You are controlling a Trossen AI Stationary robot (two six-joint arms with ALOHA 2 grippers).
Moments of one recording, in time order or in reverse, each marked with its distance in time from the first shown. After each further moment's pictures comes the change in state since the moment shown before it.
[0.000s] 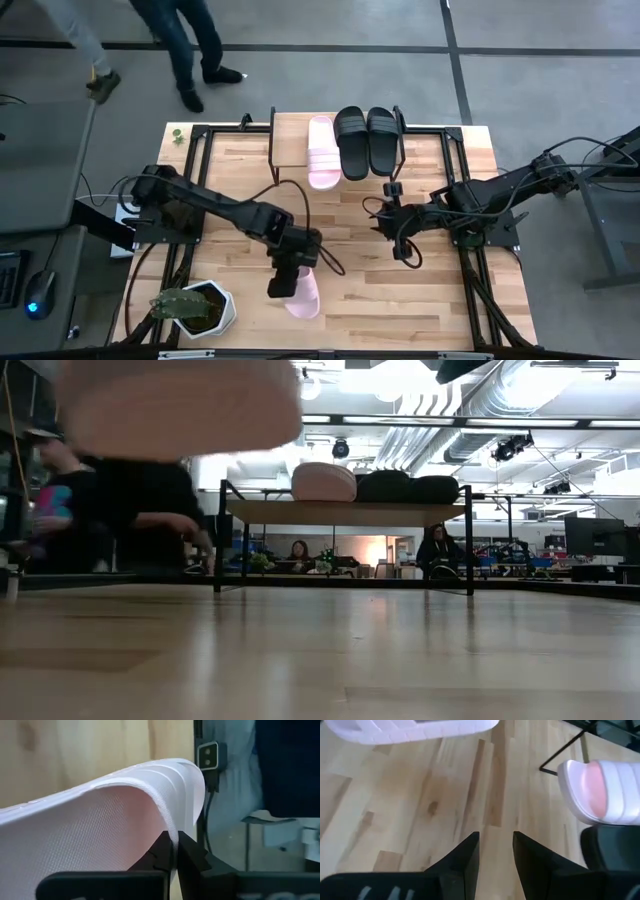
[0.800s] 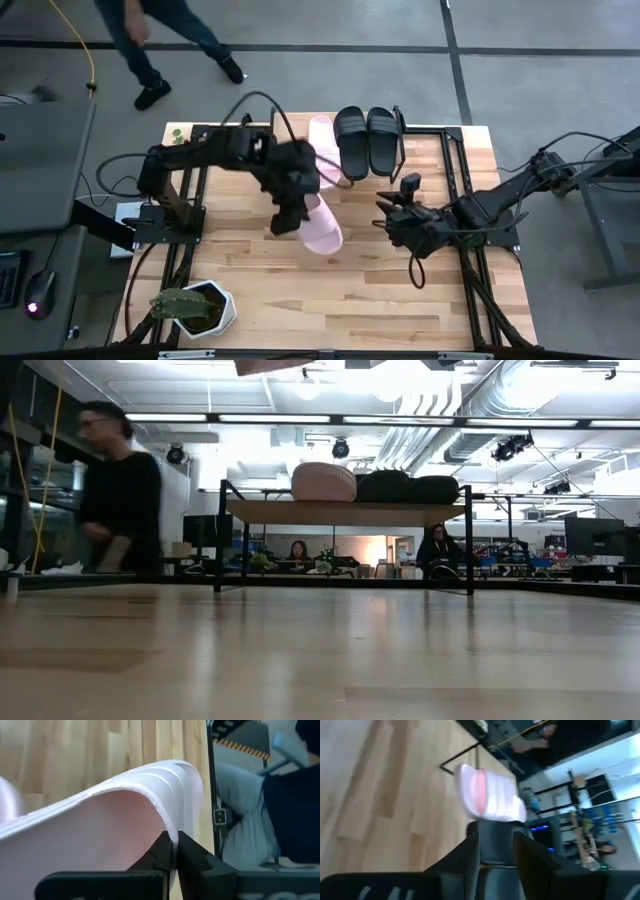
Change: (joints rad) left arm 0.276 0.000 0.596 -0.459 -0.092 0.194; right arm 0.150 0.000 0.000 -0.016 0.632 -0.192
